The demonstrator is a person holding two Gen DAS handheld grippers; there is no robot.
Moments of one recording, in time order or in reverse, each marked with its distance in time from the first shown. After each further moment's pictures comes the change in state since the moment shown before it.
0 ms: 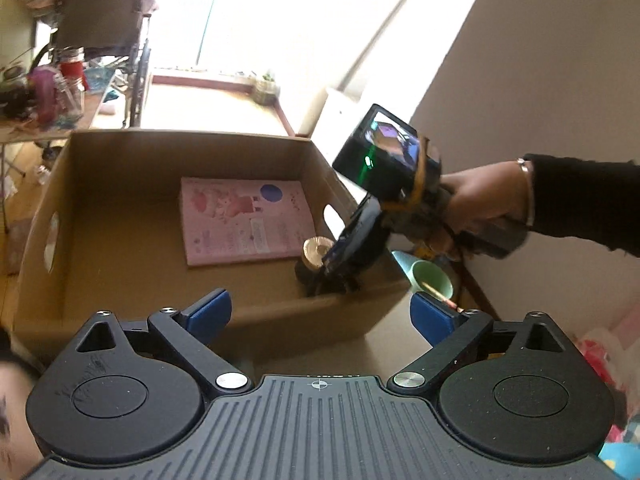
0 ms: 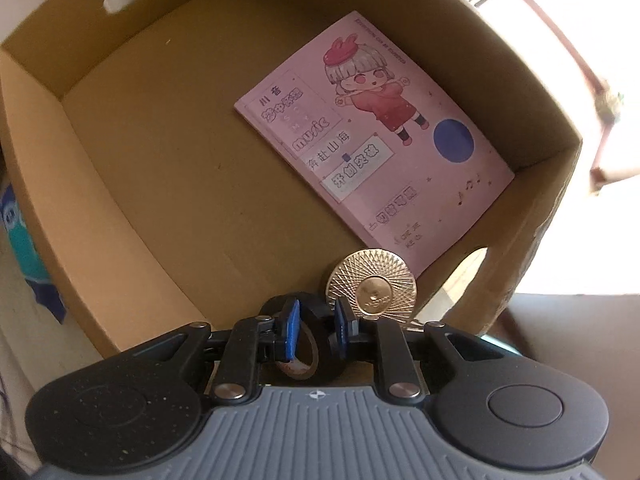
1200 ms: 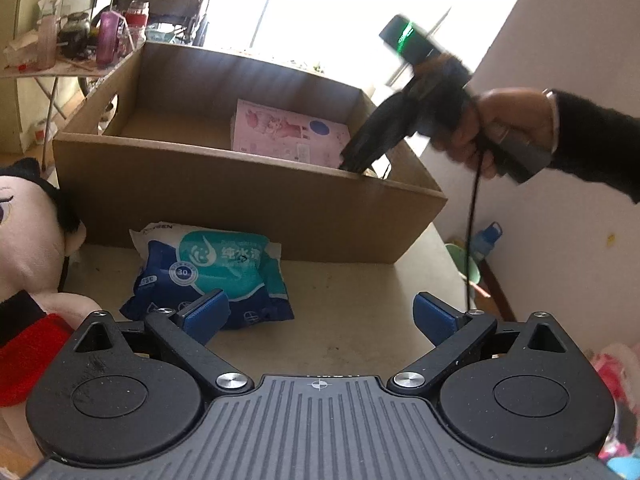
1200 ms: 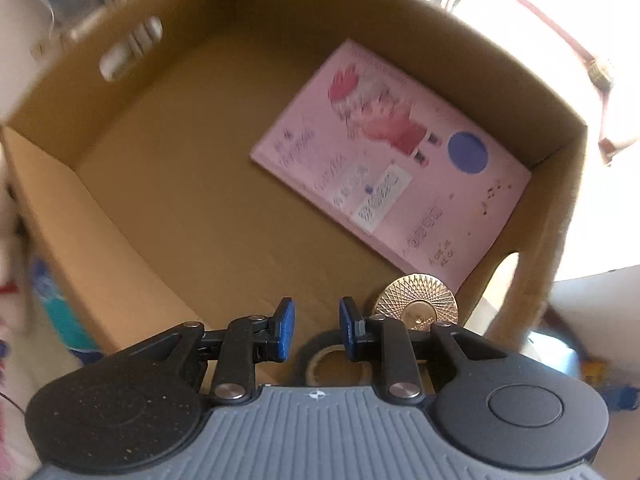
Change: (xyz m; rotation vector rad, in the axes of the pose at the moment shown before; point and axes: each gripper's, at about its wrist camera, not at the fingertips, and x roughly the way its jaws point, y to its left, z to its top) left arm -0.011 0.011 -0.089 -0.105 -0.009 0.101; right arm -0.022 0.004 -0.001 0.176 -0.111 0.086
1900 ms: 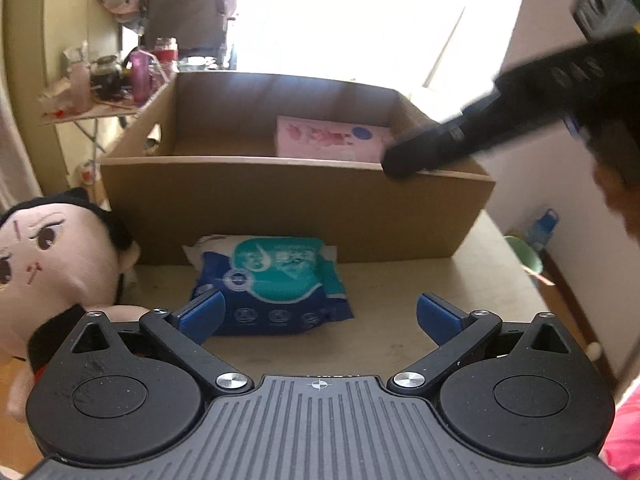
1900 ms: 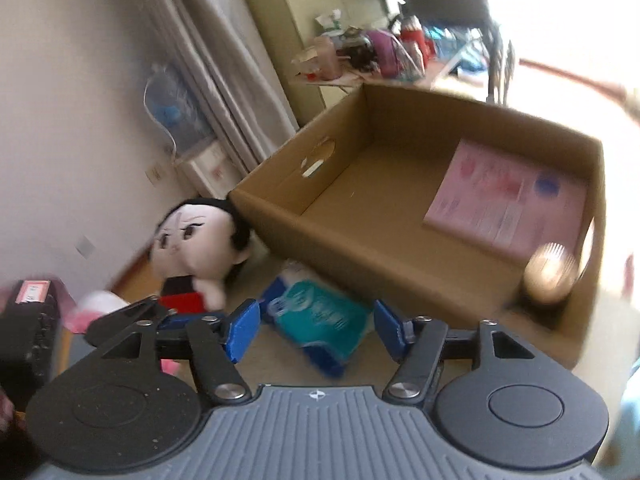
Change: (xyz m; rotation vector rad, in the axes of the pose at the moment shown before) left arm 0.001 -0.004 -0.012 0.105 -0.049 0.212; right arm -0.082 0.082 -0.112 0.150 -0.410 0.372
